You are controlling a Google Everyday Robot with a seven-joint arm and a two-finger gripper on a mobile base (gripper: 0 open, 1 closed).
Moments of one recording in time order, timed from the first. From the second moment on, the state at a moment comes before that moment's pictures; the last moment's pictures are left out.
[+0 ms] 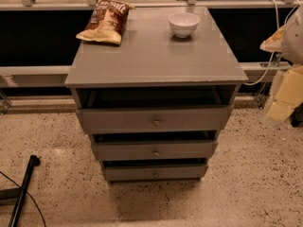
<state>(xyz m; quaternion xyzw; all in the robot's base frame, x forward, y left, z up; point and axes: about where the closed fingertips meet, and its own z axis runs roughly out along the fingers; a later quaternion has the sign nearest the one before) 0.438 -0.216 0.978 -0.60 0.78 -0.04 0.16</state>
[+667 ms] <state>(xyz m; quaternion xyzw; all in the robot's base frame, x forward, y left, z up) 0.448 -0.213 0.954 -0.61 0.77 -0.04 0.18</state>
